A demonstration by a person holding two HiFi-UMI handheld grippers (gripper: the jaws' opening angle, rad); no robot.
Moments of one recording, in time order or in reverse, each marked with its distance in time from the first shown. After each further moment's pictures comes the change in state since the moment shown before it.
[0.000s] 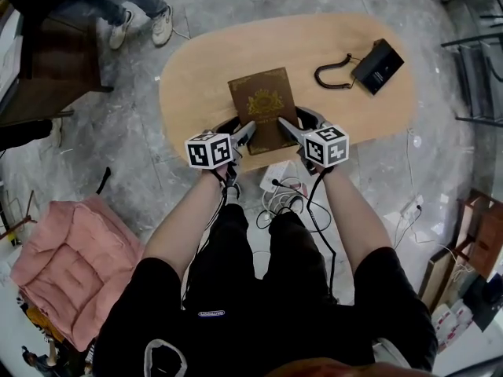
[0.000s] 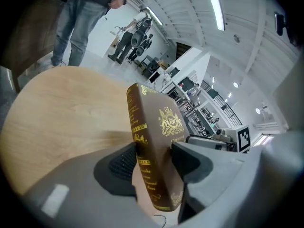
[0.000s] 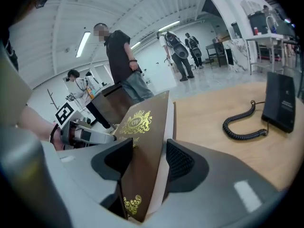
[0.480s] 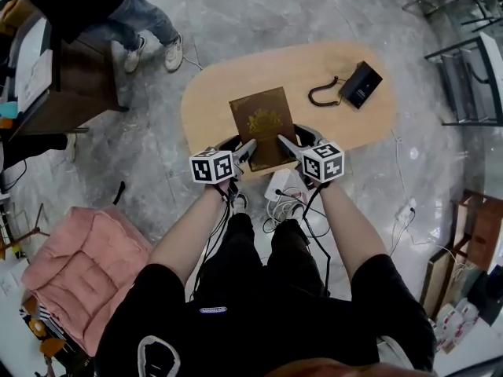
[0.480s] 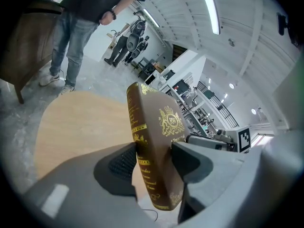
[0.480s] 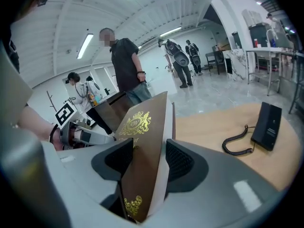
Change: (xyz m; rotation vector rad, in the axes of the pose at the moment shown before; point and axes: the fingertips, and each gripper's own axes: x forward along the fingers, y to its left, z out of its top) left arm -0.096 -0.066 0.051 0.007 0.001 -0.036; right arm -0.065 0.088 0.074 -0.015 -0.036 -0.041
